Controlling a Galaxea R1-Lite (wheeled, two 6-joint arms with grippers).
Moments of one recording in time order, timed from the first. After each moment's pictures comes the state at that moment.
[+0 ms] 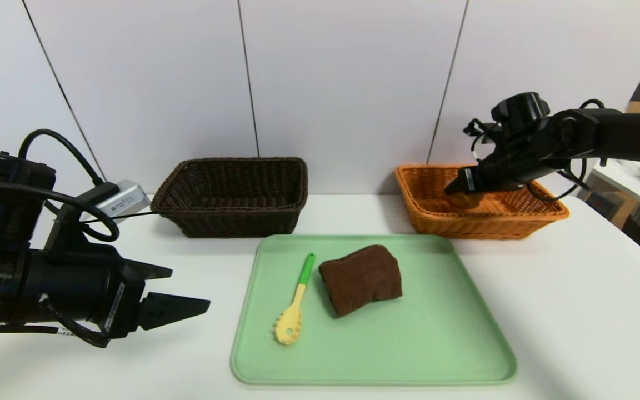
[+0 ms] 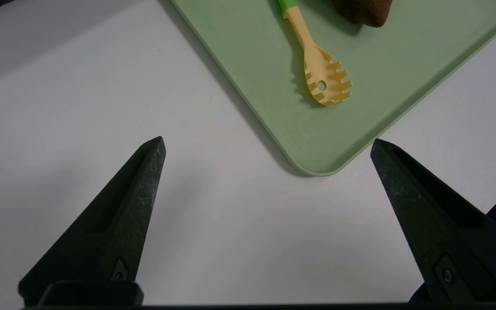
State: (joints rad) left arm -0.24 1.34 -0.84 0.20 -0.44 0.13; right arm 0.07 2.20 -1.92 0.50 0.04 -0.07
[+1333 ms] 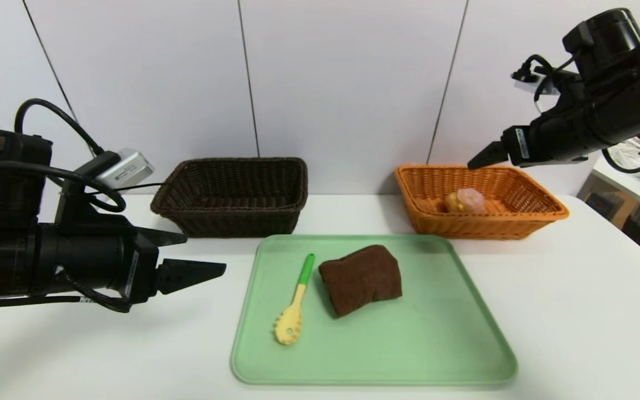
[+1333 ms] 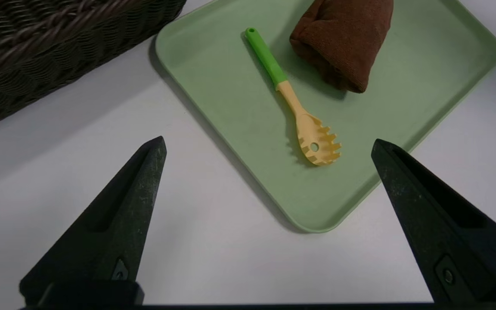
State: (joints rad) left arm -0.29 1.36 -0.86 0.03 -0.44 0.10; right arm 0.14 1.84 -1.86 0.77 0.08 -0.02
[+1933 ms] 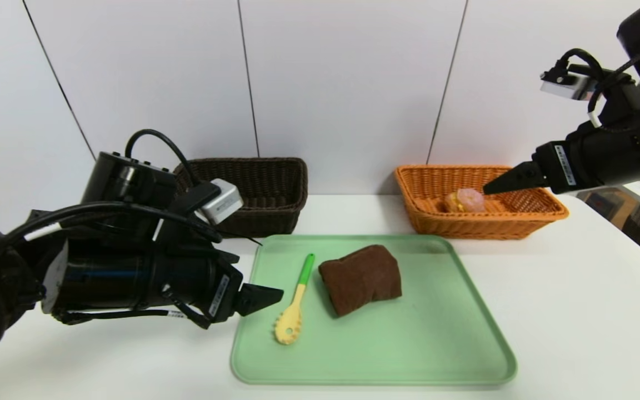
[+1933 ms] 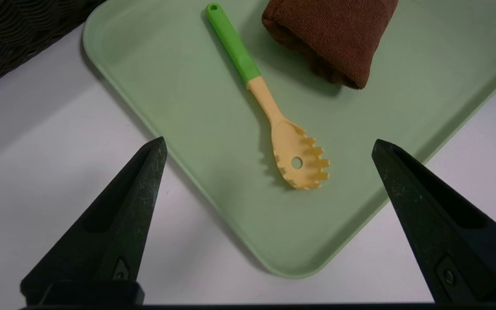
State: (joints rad) left arm -0.56 1.54 -0.88 -0.06 -0.19 0.01; right arm 0.25 1.60 -1.60 0.78 0.08 -0.01
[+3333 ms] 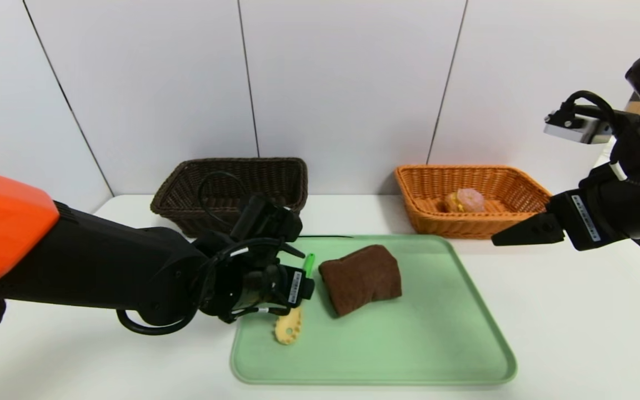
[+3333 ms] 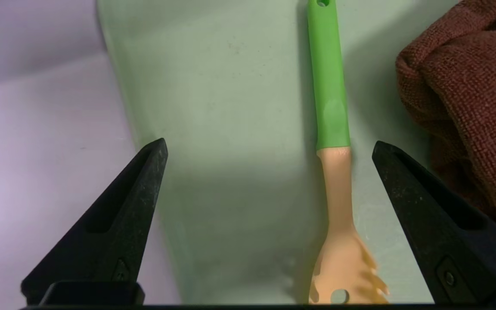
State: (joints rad) left arm -0.70 1.90 -1.05 -0.07 0.26 -0.33; right arm 0.31 1.50 -1.43 0.80 0.08 0.00
